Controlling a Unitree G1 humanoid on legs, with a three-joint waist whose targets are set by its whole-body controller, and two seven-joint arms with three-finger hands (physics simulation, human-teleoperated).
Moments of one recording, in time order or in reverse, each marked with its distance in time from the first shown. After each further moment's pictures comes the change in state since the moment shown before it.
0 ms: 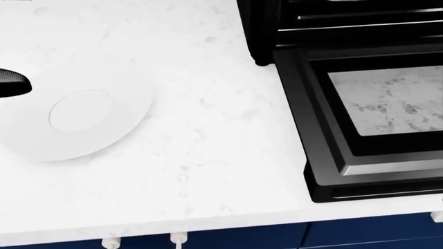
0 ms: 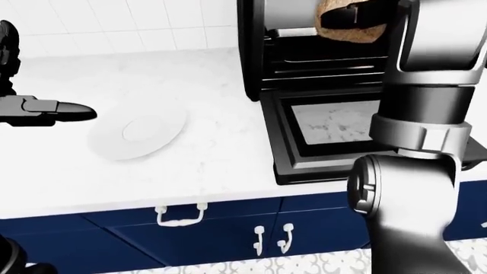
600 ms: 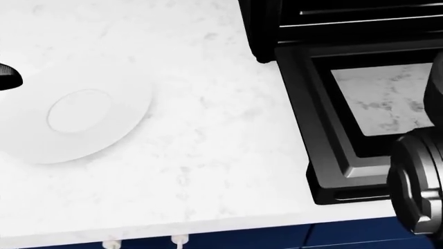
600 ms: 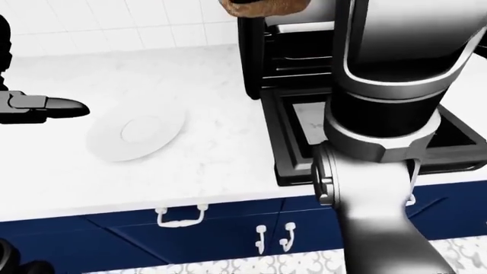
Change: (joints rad) left arm -0.016 0.018 0.030 -0.023 -0.088 0.022 0.044; right arm -0.168 0.193 0.146 -0.427 -0.067 0.364 0.302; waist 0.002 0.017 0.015
